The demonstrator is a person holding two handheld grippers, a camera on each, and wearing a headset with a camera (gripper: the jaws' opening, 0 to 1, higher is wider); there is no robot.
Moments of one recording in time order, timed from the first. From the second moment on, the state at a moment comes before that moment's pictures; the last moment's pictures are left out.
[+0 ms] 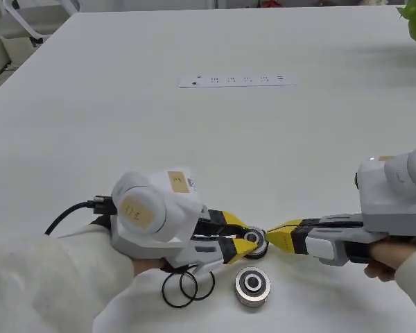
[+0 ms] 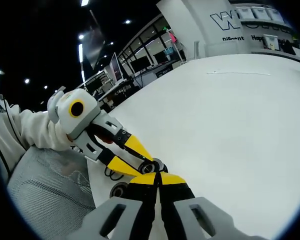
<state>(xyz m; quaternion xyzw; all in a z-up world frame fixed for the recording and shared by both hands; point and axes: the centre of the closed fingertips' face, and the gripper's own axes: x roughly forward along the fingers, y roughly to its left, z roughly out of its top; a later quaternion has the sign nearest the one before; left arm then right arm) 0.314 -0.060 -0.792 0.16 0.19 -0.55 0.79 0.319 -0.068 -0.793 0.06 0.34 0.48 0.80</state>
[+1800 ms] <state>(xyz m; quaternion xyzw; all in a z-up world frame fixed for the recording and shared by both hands) 0.316 -0.049 -0.787 0.20 0.20 -0.54 0.79 0.323 -0.062 -0.783 0.04 0.32 0.49 0.81</state>
